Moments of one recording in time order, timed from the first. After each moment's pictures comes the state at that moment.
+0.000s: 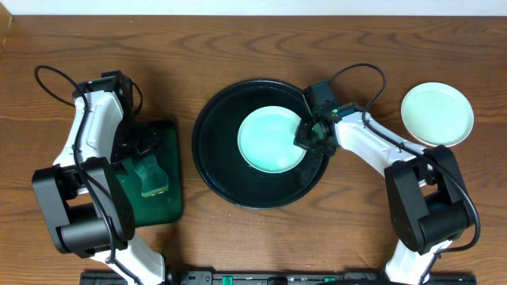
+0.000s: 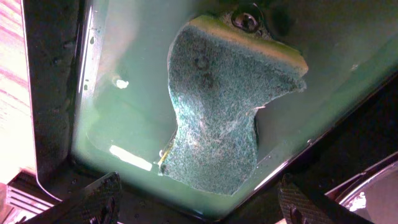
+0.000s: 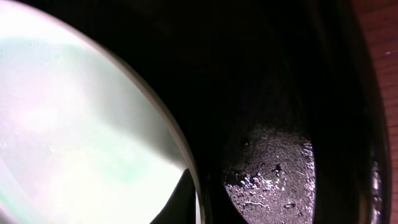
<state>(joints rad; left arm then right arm) 0.20 1.84 1.35 -1.27 -0.06 -0.41 0.42 1.93 1.19 -0.58 -0.12 0.77</state>
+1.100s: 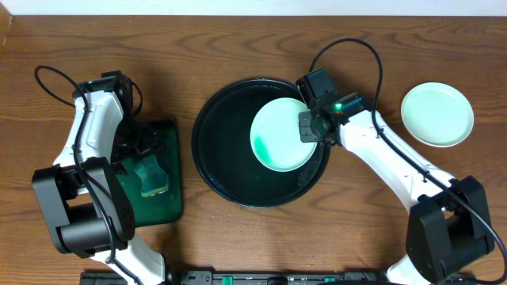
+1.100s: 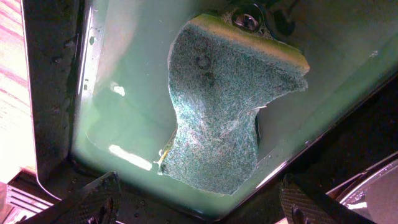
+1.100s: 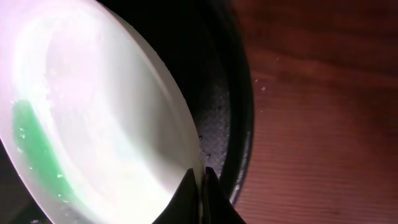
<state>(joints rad) 0.20 1.84 1.35 -1.27 -0.06 -0.41 0.49 1.76 1.31 -0.80 0.17 0.36</state>
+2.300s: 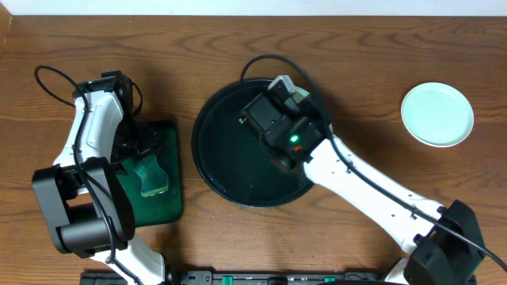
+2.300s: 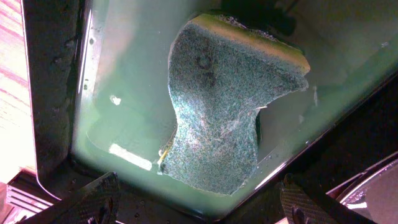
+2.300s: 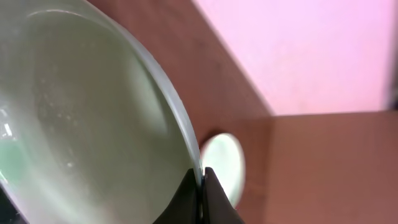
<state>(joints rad) 0.20 1.84 1.35 -1.27 -0.06 -0.41 0.84 1.72 1.42 -0.84 1.03 -0.06</state>
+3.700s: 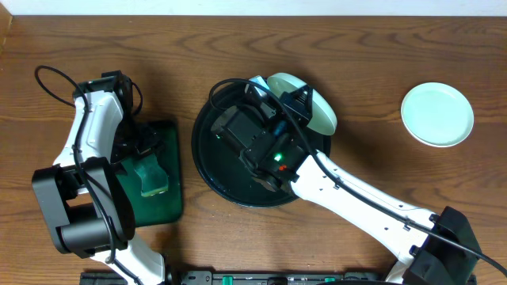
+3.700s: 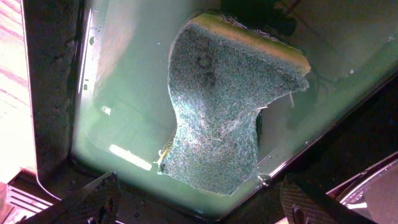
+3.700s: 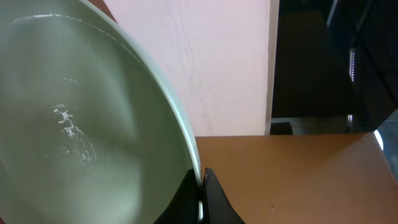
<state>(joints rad) 0.20 1.84 1.35 -1.27 -0.06 -0.41 0.94 1.72 1.42 -0.65 1.34 -0.41</state>
